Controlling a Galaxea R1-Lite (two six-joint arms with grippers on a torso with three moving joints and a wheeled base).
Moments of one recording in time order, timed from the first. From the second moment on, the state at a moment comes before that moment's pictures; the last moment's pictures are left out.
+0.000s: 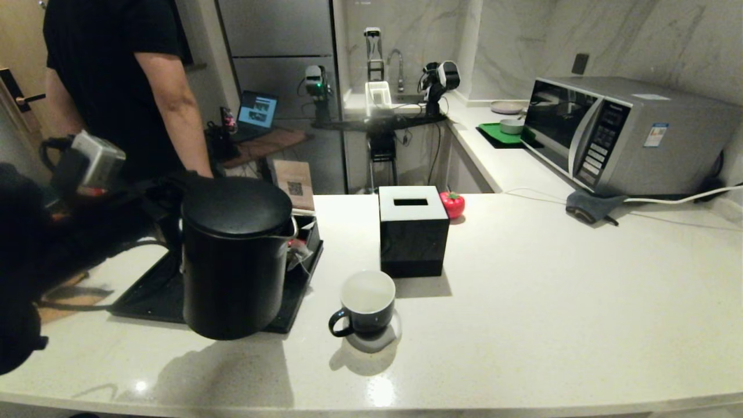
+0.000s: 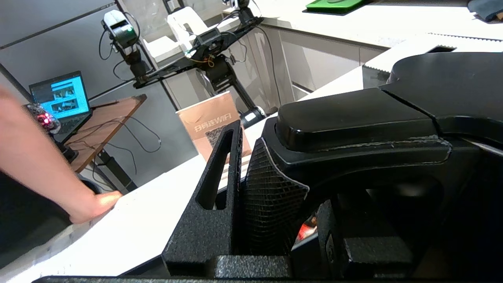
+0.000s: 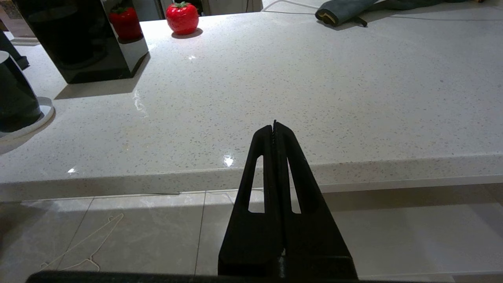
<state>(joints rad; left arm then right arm) 0.12 1.64 -0.56 -1.23 -0.59 0.18 0.00 0.00 0.00 0.00 -0.03 0.07</state>
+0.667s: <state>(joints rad) 0.08 1.66 -0.57 -1.23 -0.57 0.18 0.00 0.00 0.00 0.00 -0.03 0.07</state>
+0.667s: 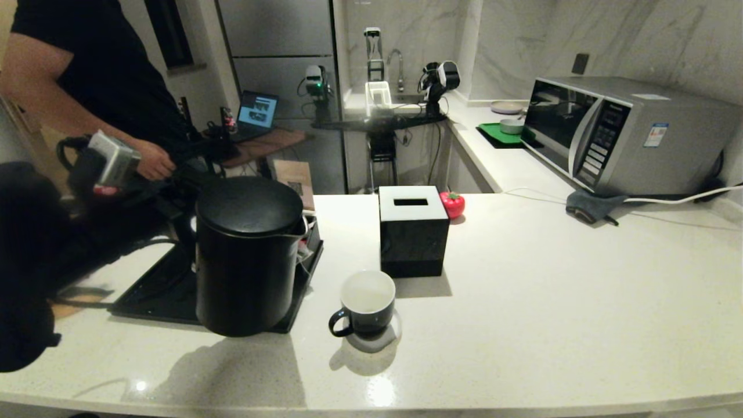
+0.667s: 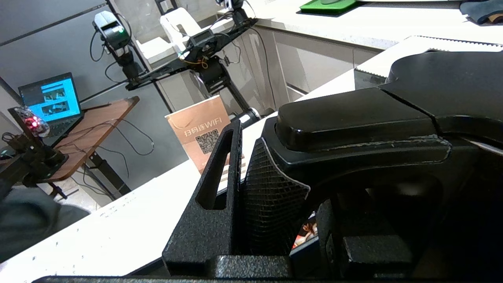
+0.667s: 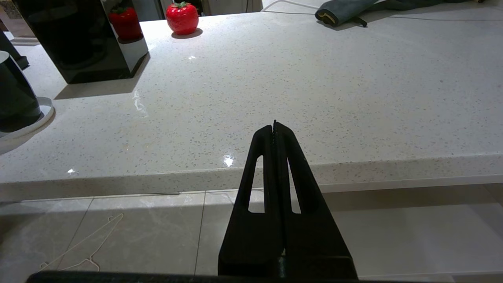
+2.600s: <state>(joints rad) 0.06 1.68 -0.66 -1.09 -0.57 0.25 0.00 0.00 0.00 0.00 -0.03 0.07</state>
